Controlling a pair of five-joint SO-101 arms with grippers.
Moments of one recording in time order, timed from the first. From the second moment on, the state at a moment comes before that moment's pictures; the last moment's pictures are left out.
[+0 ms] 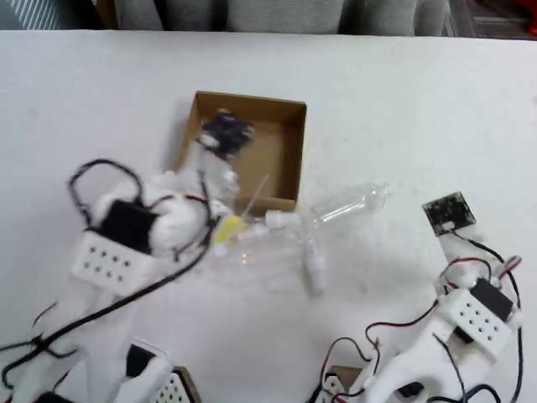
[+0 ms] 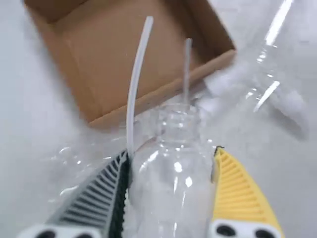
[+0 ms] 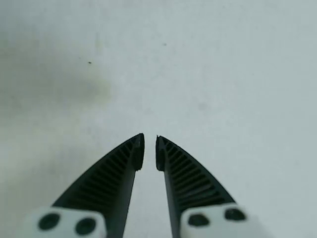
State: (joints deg) left arm 16.0 -37.1 29.4 77.3 -10.9; right arm 39.8 -47.4 63.9 51.9 62.1
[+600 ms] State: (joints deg) left arm -21.0 -60.6 53.7 65.3 -3.6; right arm -11.2 -47.4 50.2 72.1 38.0
